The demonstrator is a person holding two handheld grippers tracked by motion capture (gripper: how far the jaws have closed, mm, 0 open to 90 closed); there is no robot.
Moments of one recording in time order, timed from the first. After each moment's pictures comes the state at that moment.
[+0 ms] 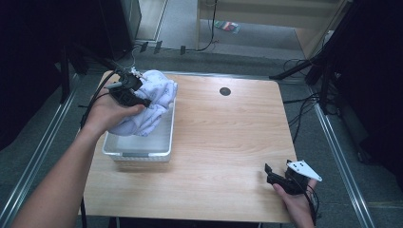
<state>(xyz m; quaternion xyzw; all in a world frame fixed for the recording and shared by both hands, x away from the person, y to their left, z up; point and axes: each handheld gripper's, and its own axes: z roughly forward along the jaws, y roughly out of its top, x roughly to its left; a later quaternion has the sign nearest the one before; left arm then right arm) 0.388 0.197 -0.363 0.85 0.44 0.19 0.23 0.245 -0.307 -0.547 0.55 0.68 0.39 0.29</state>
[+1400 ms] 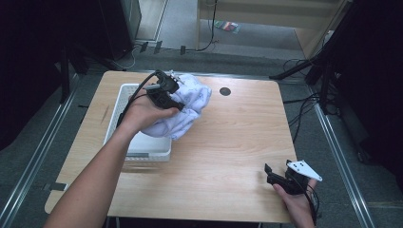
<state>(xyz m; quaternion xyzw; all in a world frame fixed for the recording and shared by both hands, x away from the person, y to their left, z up) 0.396 0.102 -0.367 0.88 0.38 0.16 0.25 0.246 -0.308 -0.547 0.55 0.68 0.39 0.29</state>
